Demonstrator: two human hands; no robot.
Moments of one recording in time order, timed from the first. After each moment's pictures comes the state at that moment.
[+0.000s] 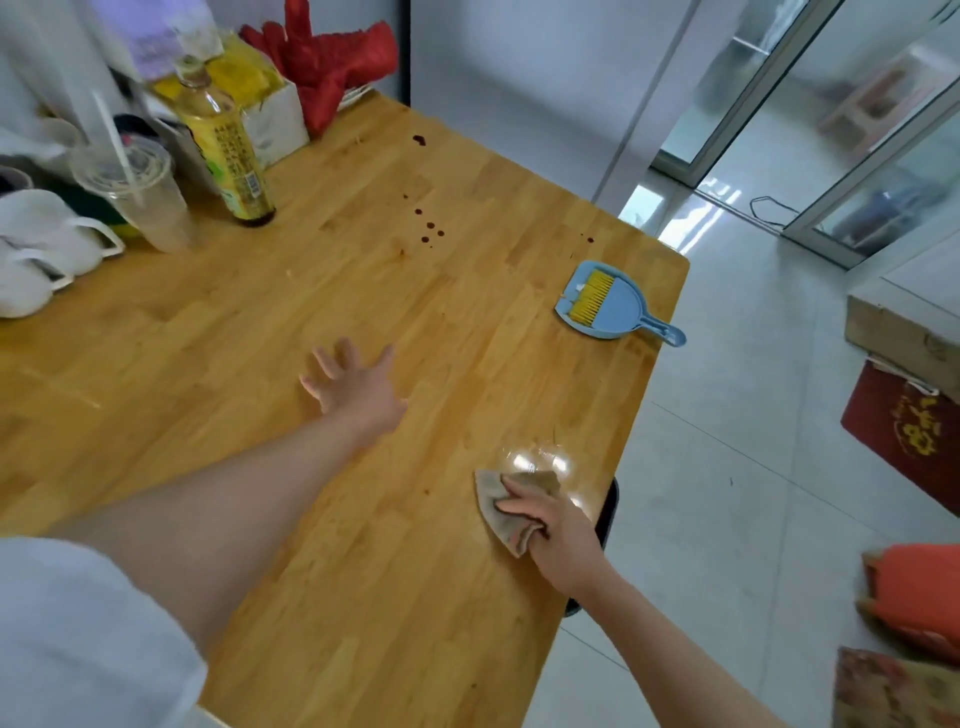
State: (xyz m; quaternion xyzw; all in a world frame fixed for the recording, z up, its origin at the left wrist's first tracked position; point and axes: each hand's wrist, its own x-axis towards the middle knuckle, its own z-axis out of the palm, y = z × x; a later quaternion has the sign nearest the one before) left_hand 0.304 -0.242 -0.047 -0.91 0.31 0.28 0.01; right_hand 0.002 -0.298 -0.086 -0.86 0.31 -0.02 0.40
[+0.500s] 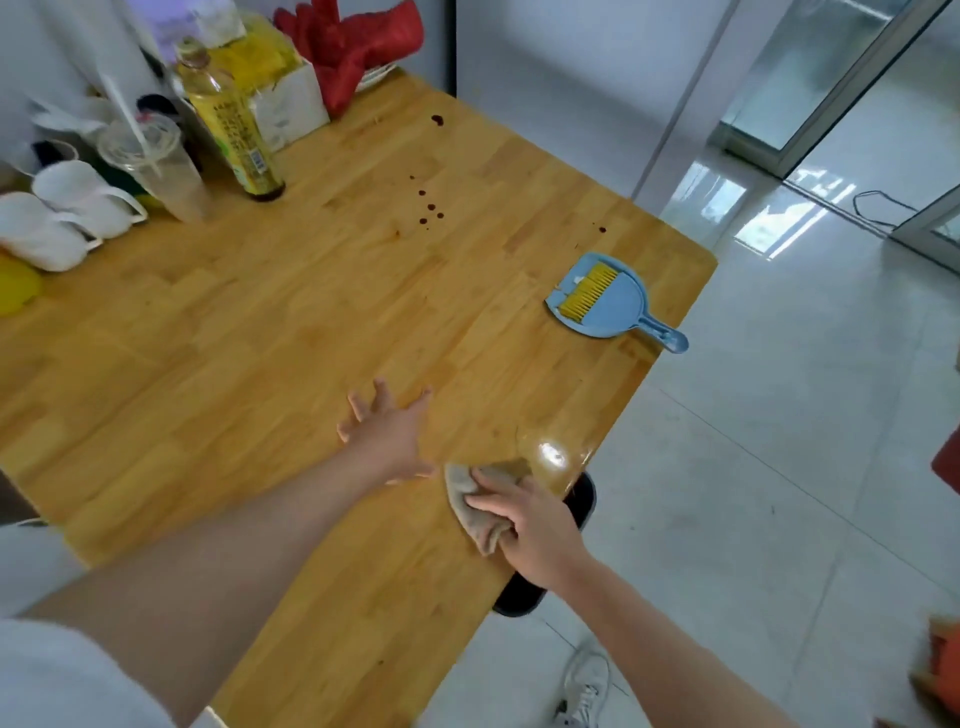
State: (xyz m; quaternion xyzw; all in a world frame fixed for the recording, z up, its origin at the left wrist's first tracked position) left_hand 0.197 -0.265 -0.044 -0.87 0.29 0.39 0.07; right_hand -0.024 -0.363 -0.093 -0.93 0.14 0.02 0.34
